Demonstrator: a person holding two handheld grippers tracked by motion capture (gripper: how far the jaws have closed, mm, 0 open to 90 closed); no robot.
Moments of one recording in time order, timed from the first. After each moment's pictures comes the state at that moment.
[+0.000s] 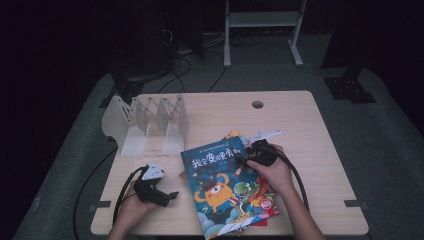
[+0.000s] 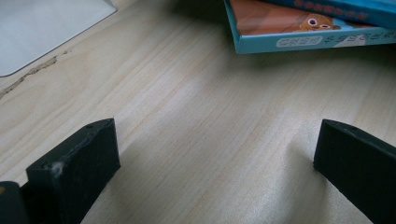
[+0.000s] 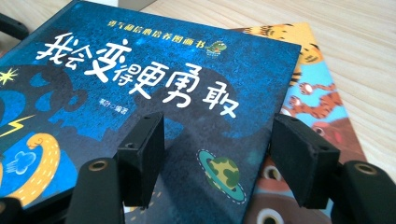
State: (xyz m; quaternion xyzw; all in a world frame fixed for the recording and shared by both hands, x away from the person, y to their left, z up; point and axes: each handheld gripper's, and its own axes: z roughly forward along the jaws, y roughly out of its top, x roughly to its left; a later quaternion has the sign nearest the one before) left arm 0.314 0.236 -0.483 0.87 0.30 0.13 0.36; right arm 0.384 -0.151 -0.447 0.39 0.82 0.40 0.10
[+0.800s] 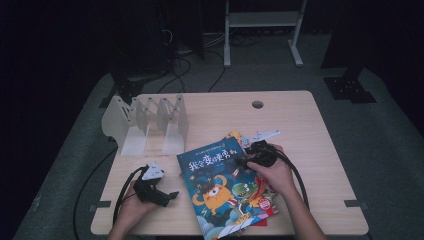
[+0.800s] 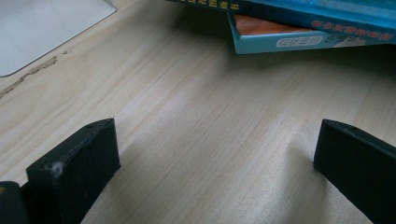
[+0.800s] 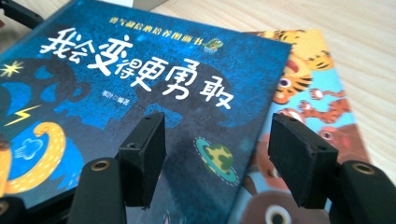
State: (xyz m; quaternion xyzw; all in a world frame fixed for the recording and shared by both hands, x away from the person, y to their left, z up) left arm 0.314 0.236 -0.483 0.87 0.30 0.13 0.36; right arm 0.378 -0.152 -0.439 0.37 0.83 0.40 0.10
